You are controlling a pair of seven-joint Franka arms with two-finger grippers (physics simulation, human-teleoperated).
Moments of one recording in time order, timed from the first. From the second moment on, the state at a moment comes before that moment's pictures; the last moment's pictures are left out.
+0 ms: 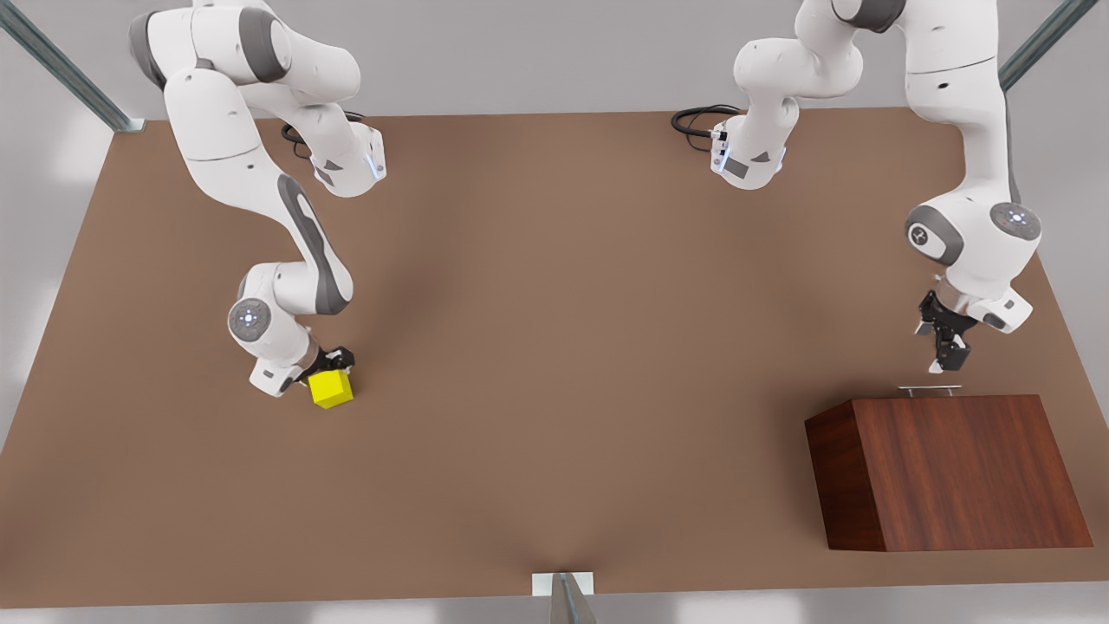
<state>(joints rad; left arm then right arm) -0.10 0.17 0.42 -2.24 -0.15 2.73 -1.00 0.10 0.42 -0.04 -2.17 0.03 2.61 -0.24</state>
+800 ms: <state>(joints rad) -0.09 0.34 0.40 -2.17 -0.23 2.85 -1.00 0.10 0.47 -0.02 -2.13 0.03 2.63 -0.23</state>
